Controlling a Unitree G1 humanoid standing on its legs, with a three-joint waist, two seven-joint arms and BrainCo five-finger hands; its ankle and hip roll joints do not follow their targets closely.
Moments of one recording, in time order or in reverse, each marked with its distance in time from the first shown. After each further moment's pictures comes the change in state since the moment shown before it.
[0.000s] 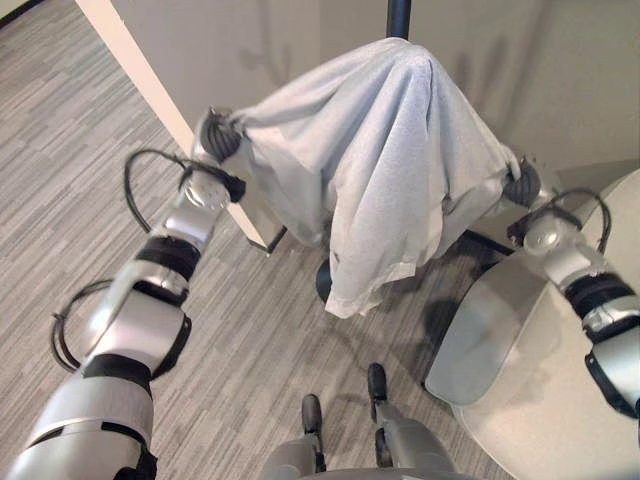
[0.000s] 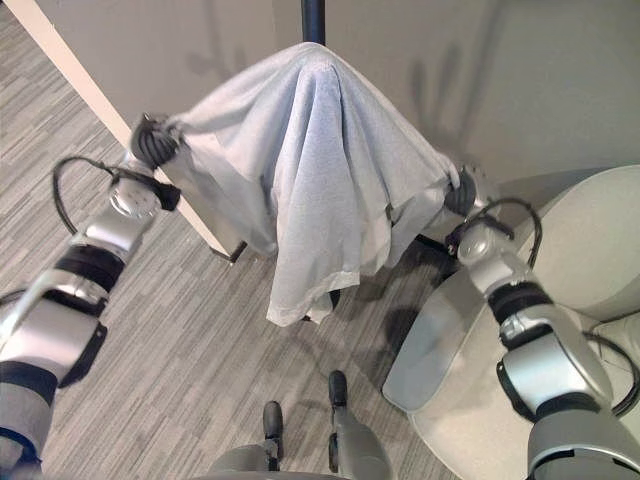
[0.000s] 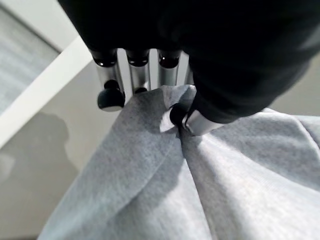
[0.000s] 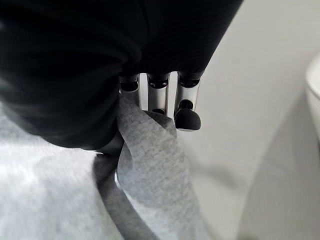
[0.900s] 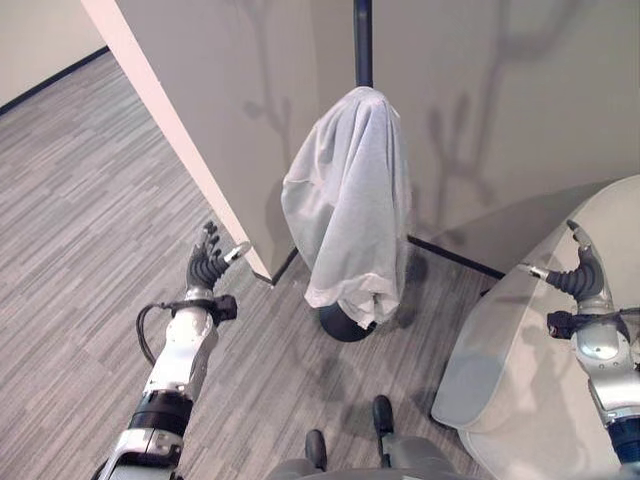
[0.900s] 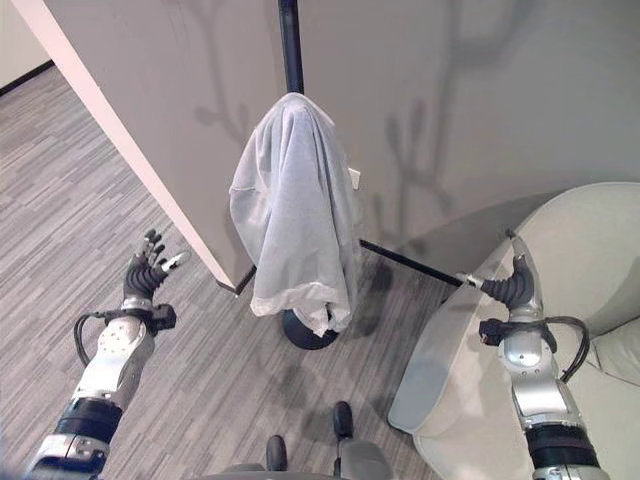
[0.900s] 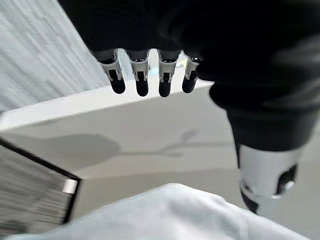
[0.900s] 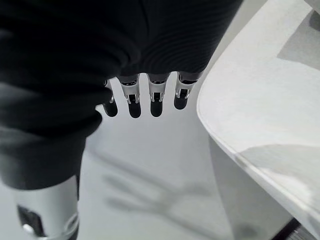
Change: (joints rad) left arm 0.903 -0.169 0.457 -0.514 -0.132 -0.030 -0.152; right arm 0.825 0.142 -0.594 -0.576 0.037 -0.074 0.103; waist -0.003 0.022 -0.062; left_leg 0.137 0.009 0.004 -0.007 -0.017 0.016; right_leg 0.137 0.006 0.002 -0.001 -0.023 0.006
